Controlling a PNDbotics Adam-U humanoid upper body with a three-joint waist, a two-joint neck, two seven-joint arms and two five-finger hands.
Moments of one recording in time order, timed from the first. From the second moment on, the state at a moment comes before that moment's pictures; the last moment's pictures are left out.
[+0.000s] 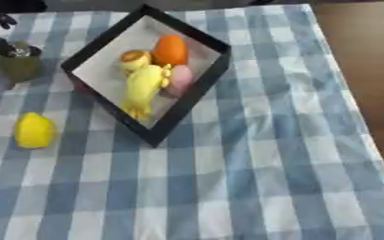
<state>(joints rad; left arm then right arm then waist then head) -1.00 0.61 -0.13 -0.84 -0.92 0.11 -0.54 -0.08 -0.65 -0.11 -1.98 -0.14 0.01 -0.30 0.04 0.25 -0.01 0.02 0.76</state>
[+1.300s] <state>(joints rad) -1.00 0.62 -0.11 -0.79 -0.96 0.09 -0.67 -0.07 -0.64 -0.10 -1.98 -0.12 0.02 -0.30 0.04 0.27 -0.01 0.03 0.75</state>
